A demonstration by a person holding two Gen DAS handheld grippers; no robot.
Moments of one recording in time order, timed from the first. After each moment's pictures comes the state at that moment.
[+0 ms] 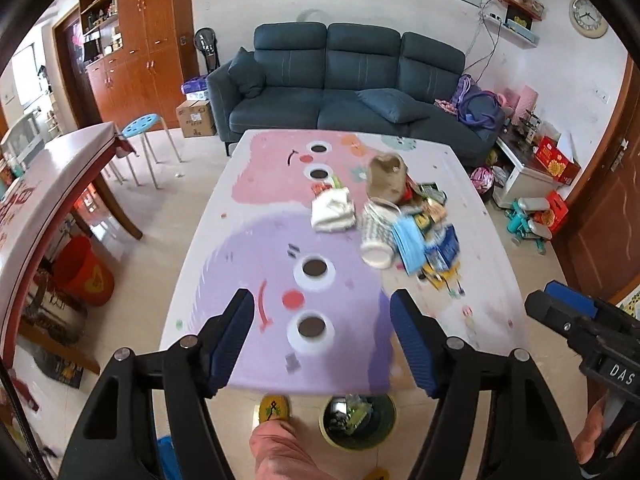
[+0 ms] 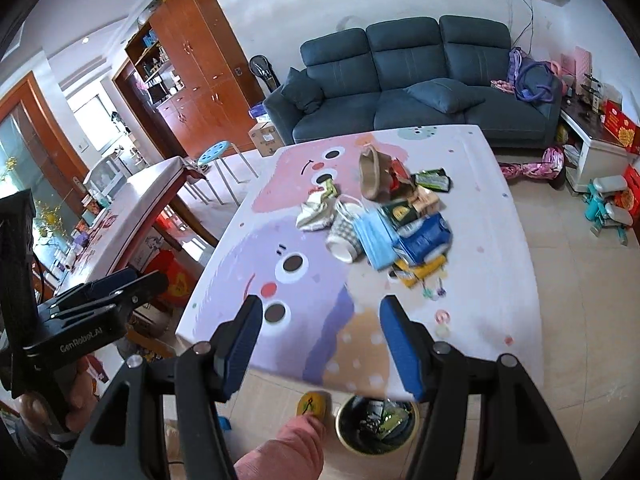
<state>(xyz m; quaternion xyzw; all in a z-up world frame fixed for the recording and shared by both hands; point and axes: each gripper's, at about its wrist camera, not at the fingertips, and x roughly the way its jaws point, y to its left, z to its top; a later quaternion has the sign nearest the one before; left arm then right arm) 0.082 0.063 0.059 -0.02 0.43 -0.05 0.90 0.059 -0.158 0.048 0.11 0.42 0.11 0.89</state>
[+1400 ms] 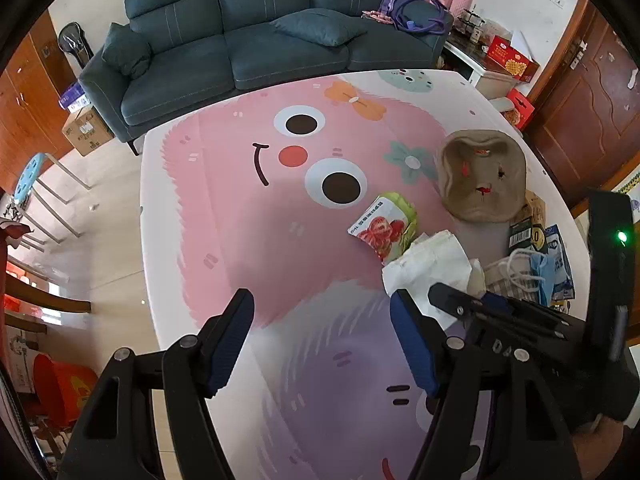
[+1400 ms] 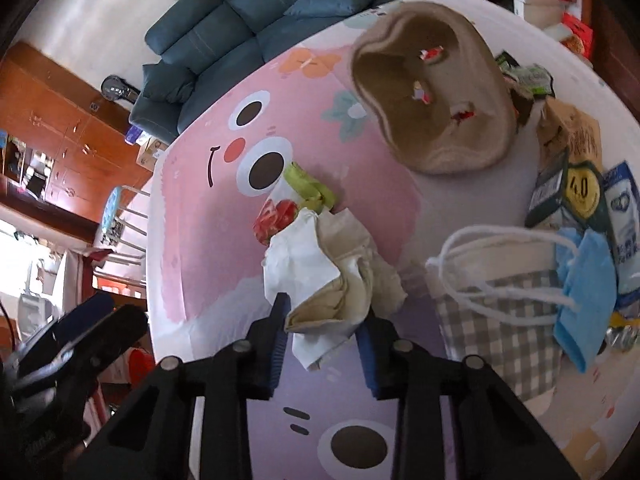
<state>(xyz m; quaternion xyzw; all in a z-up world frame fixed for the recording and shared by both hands) 0.417 0.102 -0.078 0.10 0.53 -0.23 0.81 0.330 -0.060 -0.134 0.28 0.52 -0.08 0.80</state>
